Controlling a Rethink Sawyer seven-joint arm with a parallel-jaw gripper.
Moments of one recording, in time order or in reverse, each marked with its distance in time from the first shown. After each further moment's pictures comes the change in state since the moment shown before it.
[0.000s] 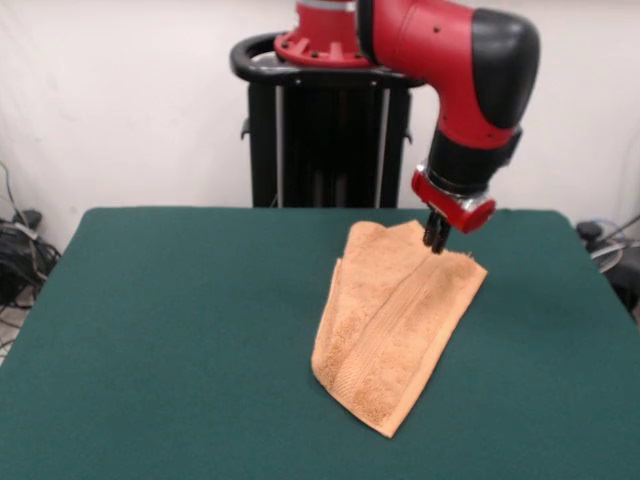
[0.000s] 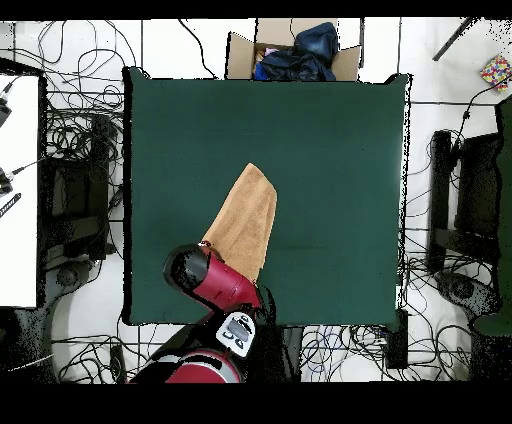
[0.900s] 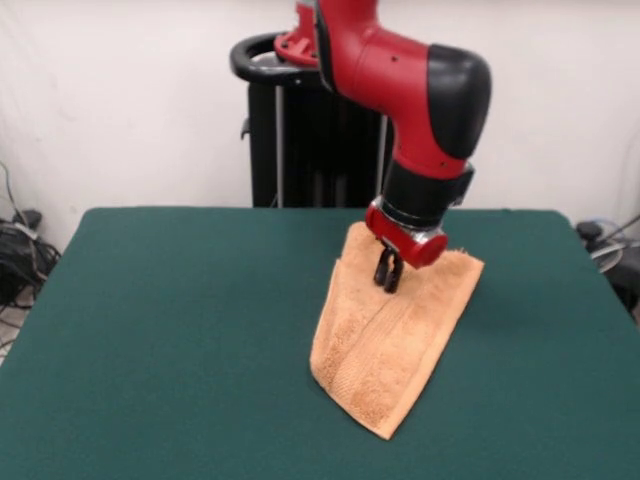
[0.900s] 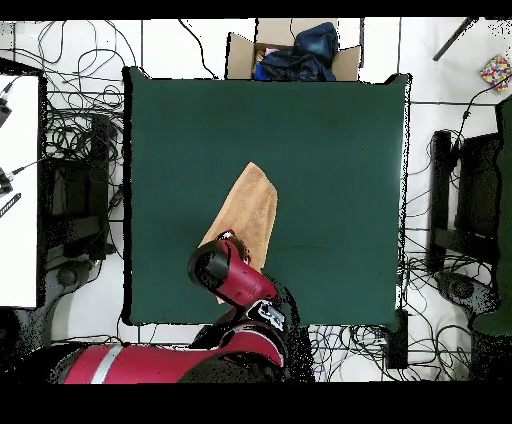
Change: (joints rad) arm -0.151 0.061 0.087 0.013 -0.083 -0.306 0.000
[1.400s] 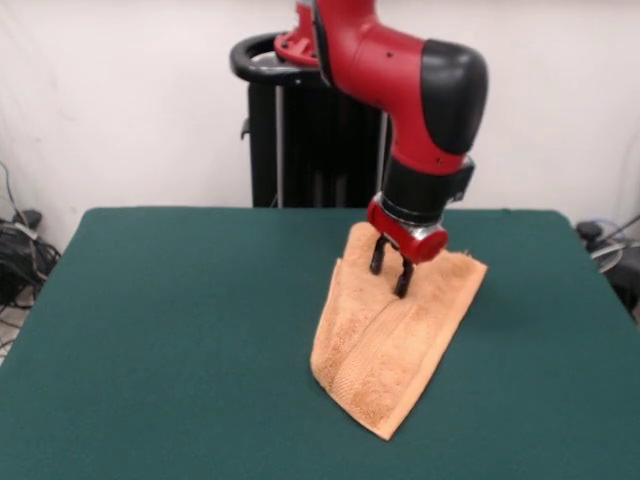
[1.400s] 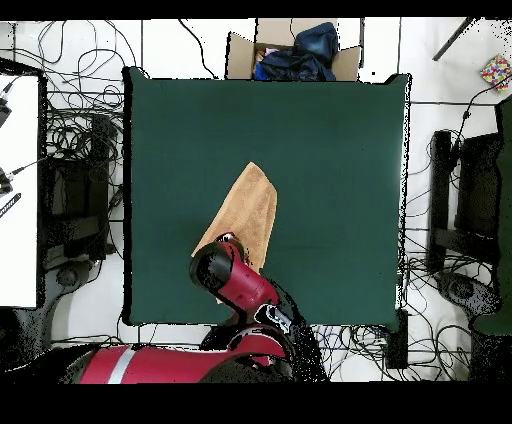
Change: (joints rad) arm -0.035 -0.023 0.041 0.040 0.055 -0.001 0.000
